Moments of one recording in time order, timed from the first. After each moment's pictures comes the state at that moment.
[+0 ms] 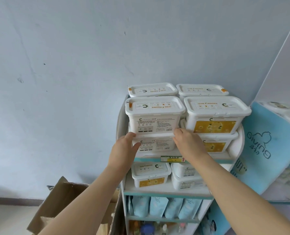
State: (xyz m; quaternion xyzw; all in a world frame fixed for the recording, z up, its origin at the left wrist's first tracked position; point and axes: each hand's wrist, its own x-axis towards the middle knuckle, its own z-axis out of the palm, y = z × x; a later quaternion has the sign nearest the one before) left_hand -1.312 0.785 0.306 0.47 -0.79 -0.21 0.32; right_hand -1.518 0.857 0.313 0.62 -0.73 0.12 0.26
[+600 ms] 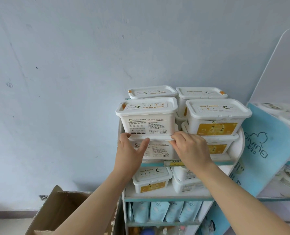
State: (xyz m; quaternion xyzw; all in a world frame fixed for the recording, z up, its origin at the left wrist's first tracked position) left_hand -1.315 0.781 0.311 0.47 -0.72 -0.36 0.37; right_hand -1.501 0.863 0.314 0.62 -0.63 0.21 0.42
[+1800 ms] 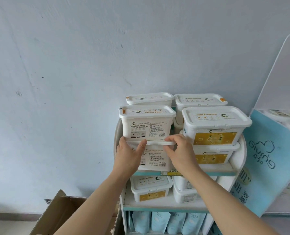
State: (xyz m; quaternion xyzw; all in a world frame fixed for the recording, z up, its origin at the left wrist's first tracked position) left_hand -1.333 0.778 0.321 0.49 -0.68 -0.41 0.36; right_hand -1.493 0.849 0.321 0.53 -0.71 0.46 -0.01
